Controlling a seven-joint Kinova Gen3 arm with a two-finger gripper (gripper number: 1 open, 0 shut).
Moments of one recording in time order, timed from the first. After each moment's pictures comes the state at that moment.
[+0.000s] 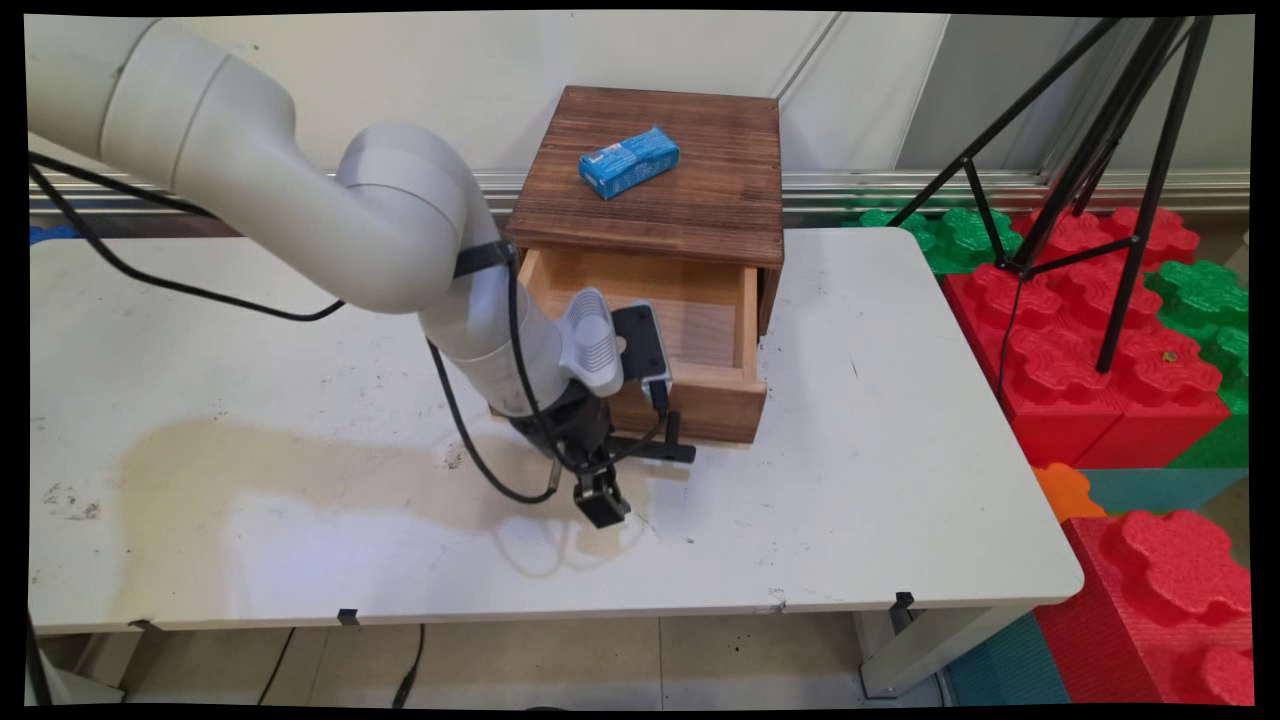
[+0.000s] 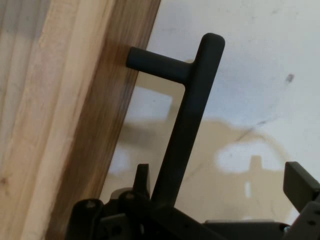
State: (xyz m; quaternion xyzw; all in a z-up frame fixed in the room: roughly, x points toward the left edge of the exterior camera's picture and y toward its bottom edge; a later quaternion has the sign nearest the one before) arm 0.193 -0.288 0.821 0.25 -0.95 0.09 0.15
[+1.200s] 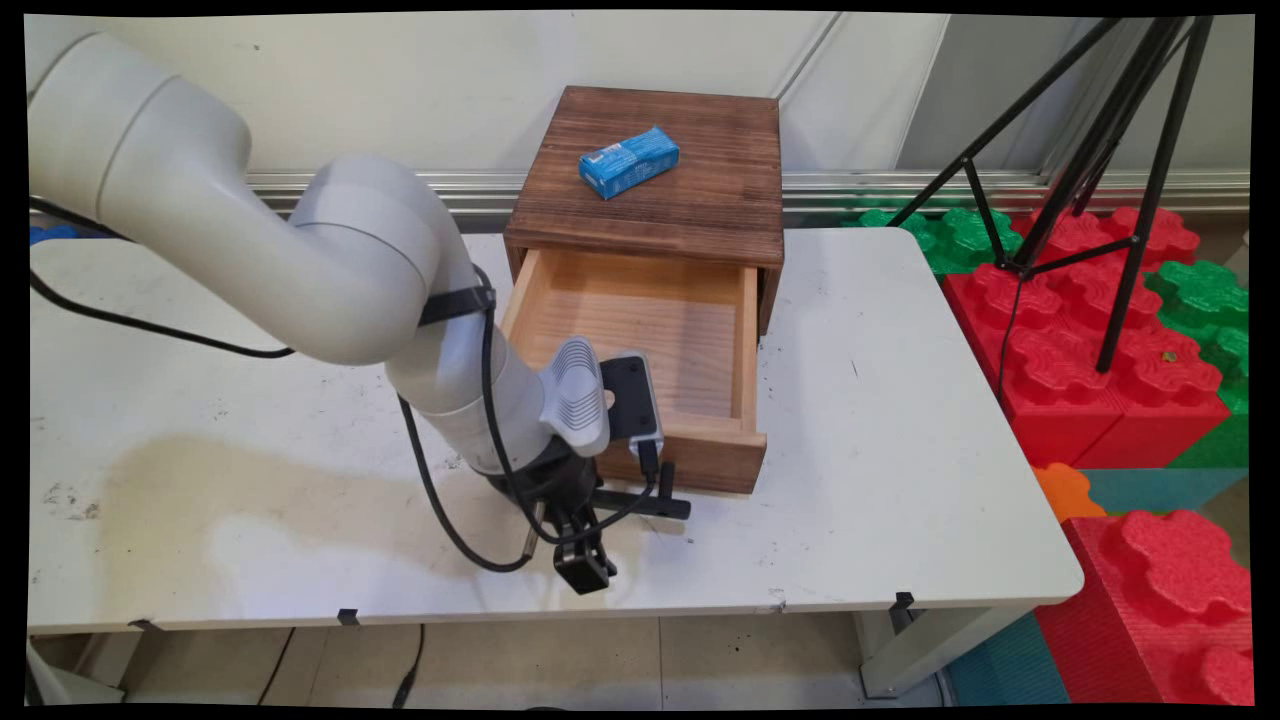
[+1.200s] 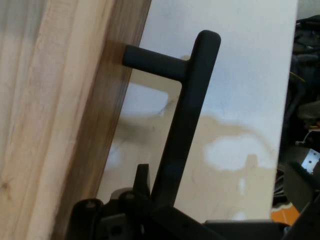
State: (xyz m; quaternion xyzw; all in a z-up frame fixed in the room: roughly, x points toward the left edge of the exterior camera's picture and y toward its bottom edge) arm 0.184 -0.240 0.825 0.24 -0.96 0.06 0.14
